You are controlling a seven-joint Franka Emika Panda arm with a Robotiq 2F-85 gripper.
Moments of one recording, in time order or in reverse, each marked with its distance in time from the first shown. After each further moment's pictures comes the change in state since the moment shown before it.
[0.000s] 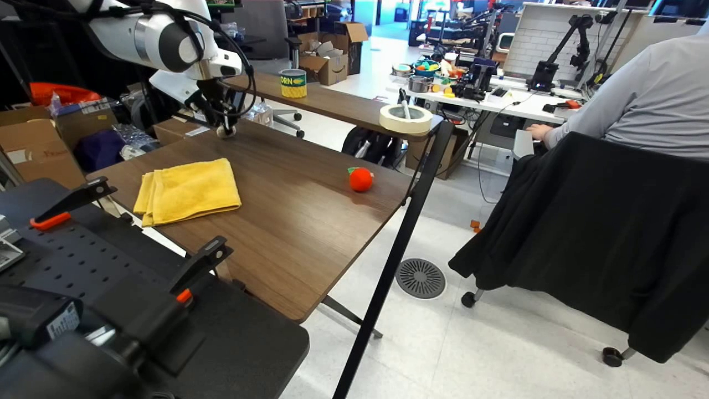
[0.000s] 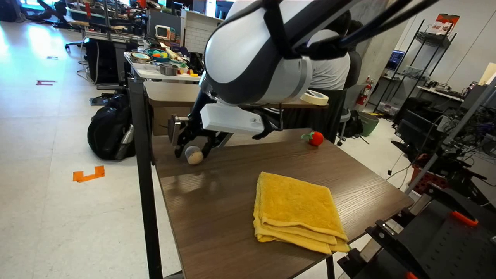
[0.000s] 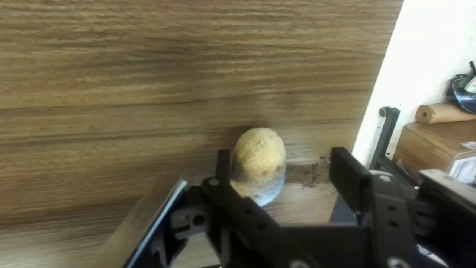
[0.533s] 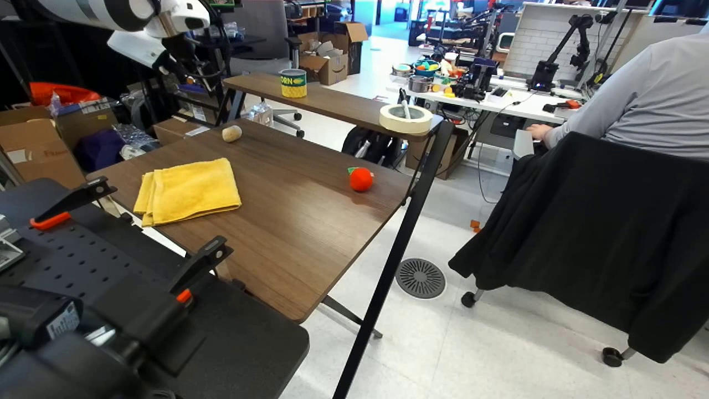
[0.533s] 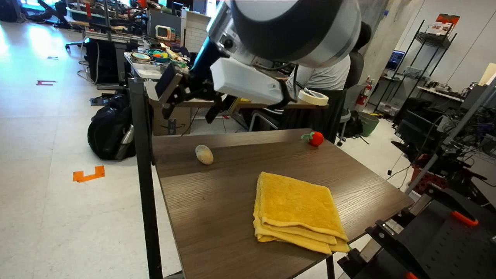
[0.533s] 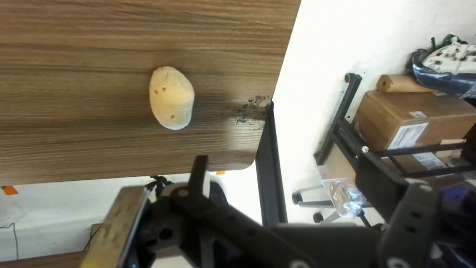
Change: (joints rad) arm 0.057 -0.301 -0.020 -0.356 -0.003 0.227 -0.022
